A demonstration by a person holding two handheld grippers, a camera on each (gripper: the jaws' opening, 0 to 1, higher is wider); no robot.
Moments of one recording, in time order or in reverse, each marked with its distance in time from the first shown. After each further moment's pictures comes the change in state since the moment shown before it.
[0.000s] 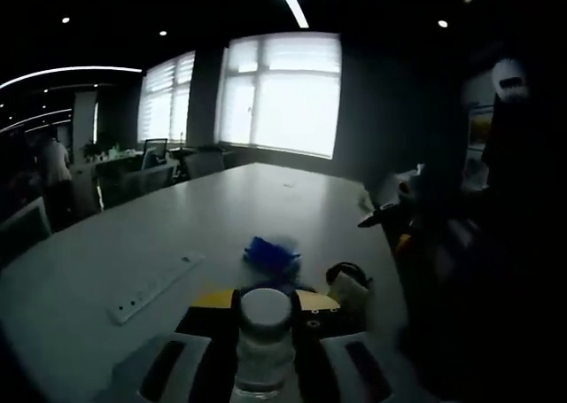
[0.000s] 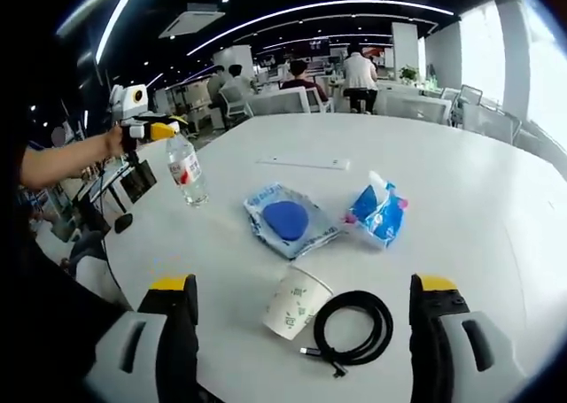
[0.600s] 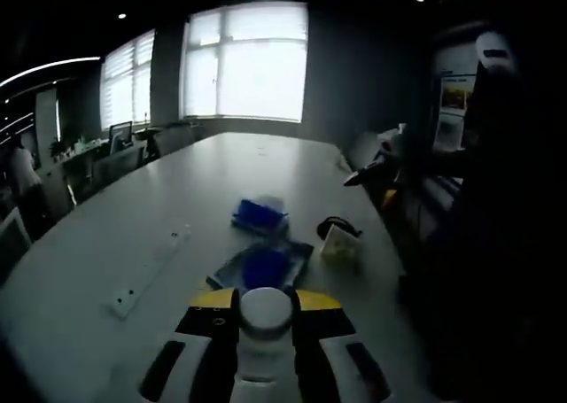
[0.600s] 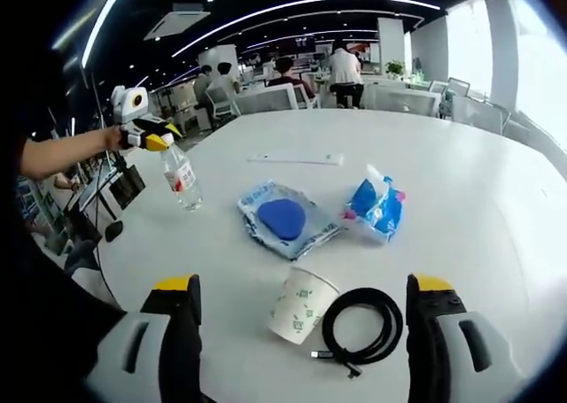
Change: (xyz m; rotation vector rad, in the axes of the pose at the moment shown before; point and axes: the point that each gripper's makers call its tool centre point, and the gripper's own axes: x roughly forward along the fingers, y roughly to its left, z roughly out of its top) left arm 0.002 0.031 -0.041 0.092 0.175 -0.128; right arm 0.010 0.009 -0.004 0.045 0.015 -0.057
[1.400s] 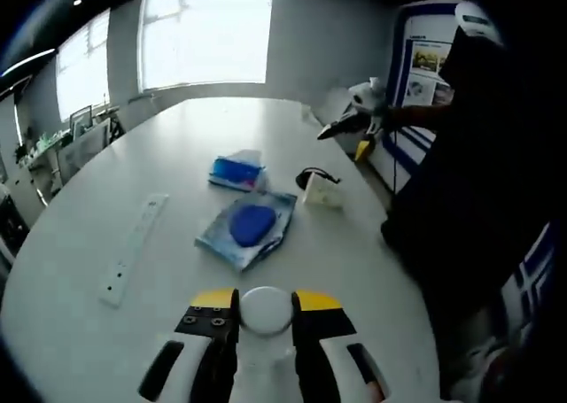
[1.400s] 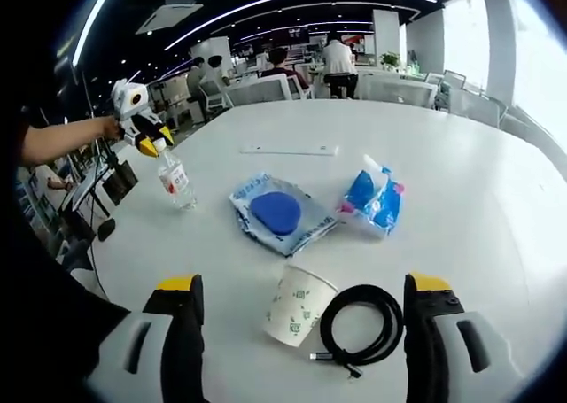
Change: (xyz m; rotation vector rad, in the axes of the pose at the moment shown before) left arm -0.004 0.000 -0.034 0.113 0.181 -0.160; right arm 0.013 -0.006 -0.002 0.006 0.041 -0.024
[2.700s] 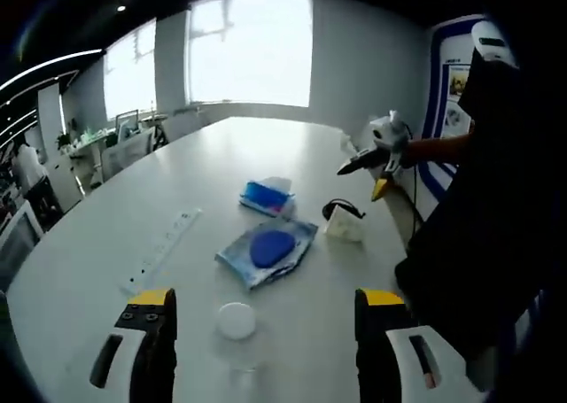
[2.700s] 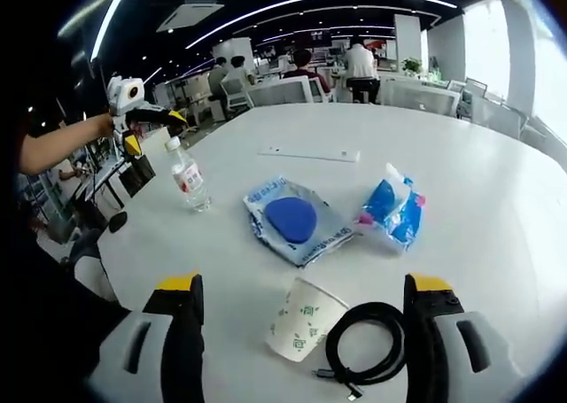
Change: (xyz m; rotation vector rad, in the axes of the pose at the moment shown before) left arm -0.029 -0.011 0.011 -0.142 -0.121 0.228; right arm 0.017 0.009 0.006 -0.057 -0.017 0.099
